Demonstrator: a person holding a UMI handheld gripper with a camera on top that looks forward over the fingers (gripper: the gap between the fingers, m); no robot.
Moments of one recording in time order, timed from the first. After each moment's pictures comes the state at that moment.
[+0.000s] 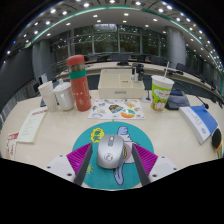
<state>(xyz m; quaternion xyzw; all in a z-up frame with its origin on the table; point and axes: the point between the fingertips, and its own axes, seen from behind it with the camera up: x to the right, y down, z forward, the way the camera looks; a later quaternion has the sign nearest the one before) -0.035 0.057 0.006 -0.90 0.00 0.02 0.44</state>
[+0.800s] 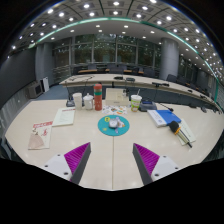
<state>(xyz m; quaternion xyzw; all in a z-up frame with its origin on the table) -0.064 -0.290 0.212 -0.88 0.00 -0.02 0.48</state>
